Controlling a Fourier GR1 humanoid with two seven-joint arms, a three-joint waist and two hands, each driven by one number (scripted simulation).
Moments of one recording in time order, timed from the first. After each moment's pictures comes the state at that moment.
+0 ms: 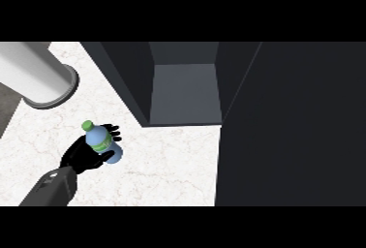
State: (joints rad) left arm -0.49 0.26 0.33 -0.25 0.05 -0.77 -0.49; right arm 0.60 -0.03 0.19 -2.18 -0.26 0.32 -0.13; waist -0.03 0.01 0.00
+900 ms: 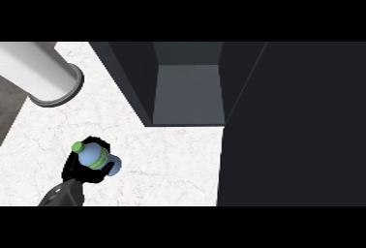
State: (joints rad) left arm -0.38 0.18 0.40 -0.35 0.14 -0.57 -0.64; right arm 0.60 -0.04 0.18 -2.16 -0.26 0.31 -0.14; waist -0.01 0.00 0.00
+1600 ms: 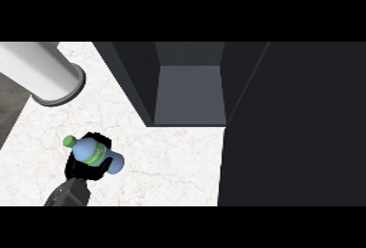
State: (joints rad) left arm -0.32 0.11 0.40 -0.56 0.30 -0.59 -0.51; right arm 0.61 -0.04 0.21 -2.17 -0.23 0.30 -0.15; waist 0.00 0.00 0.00
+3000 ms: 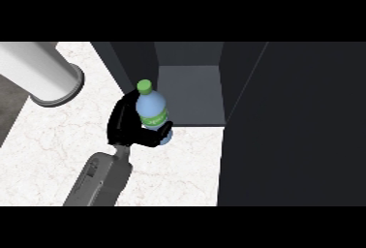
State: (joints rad) left arm -0.35 0.00 -0.16 -1.28 0.46 0.12 -0.15; right arm 0.58 -0.04 0.25 -2.14 -0.24 0.27 -0.15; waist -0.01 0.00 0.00
